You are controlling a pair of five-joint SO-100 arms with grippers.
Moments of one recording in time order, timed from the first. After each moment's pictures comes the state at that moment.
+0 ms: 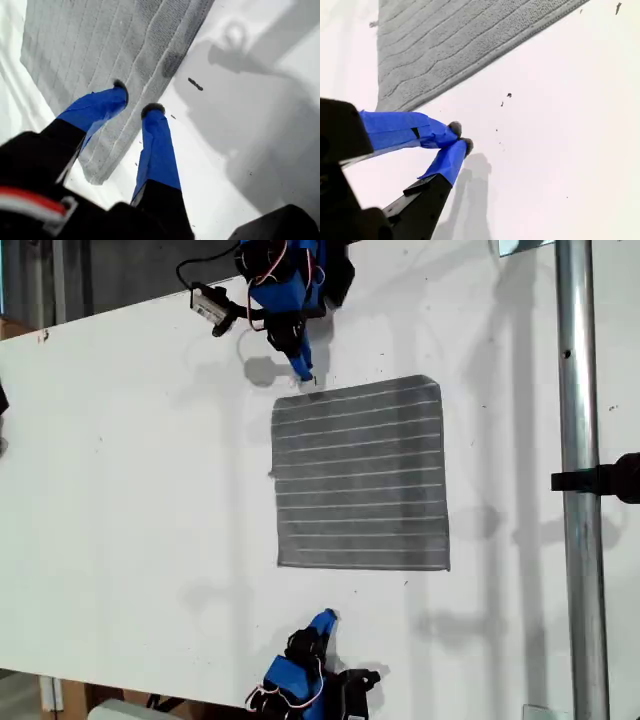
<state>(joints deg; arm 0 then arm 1) 5.9 199.0 178.4 75.2 -101.2 3.7 188.7 166.2 85.1 86.7</state>
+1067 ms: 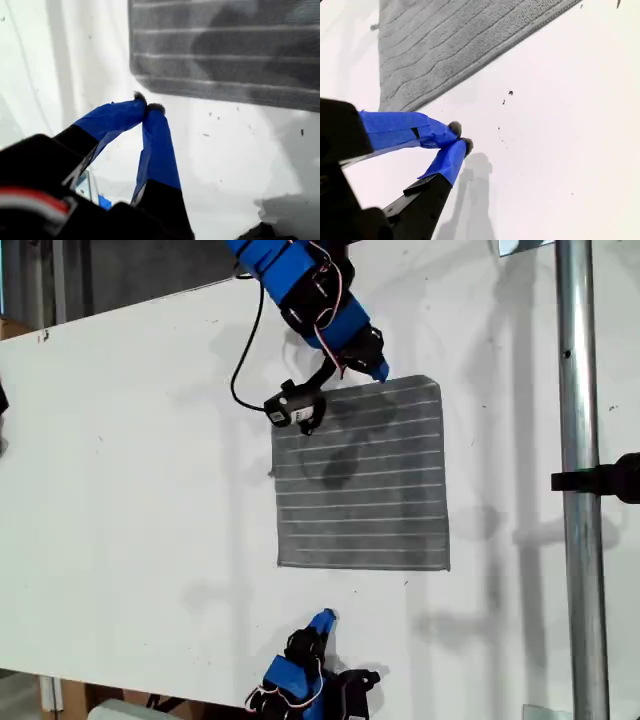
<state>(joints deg) 4.9 199.0 178.3 75.3 -99.0 -36.0 110.0 104.2 78.8 64.2</state>
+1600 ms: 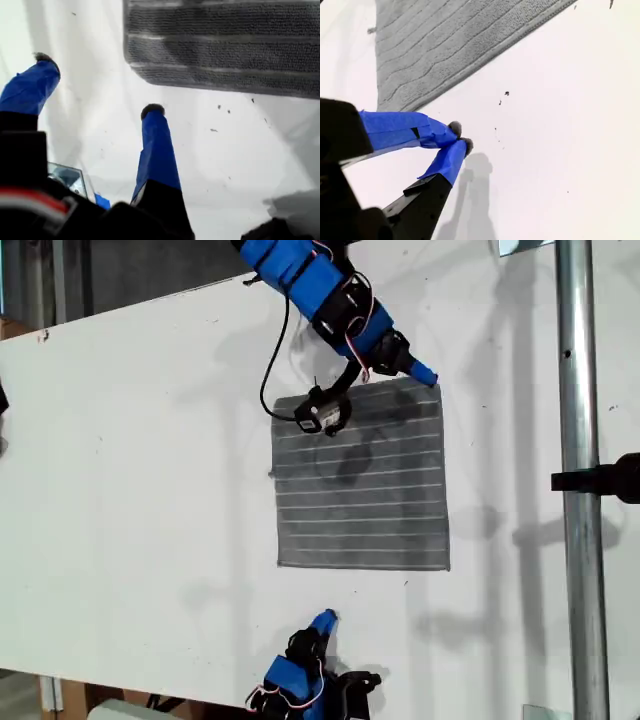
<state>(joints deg) 6.2 199.0 178.3 75.3 -99.0 -38.6 100.9 107.2 74.6 69.2</state>
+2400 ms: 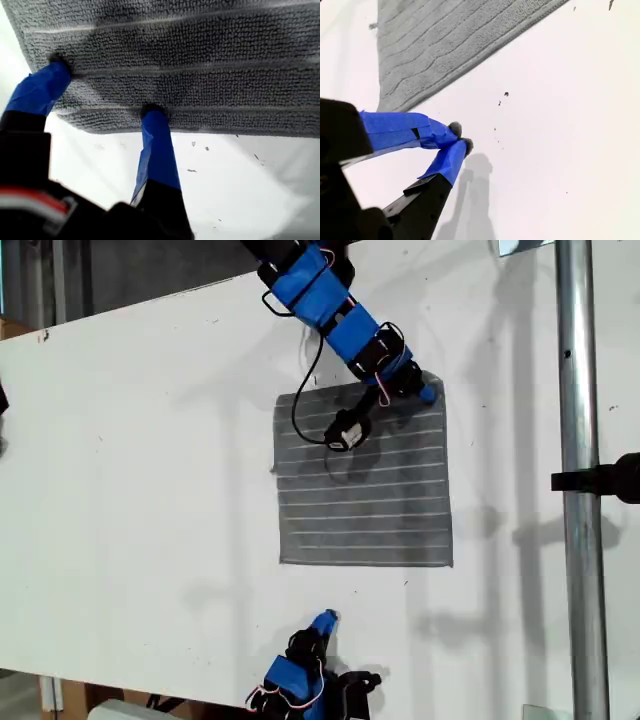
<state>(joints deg) 6.5 199.0 178.3 75.3 -99.5 -38.7 79.9 109.2 61.2 71.4</state>
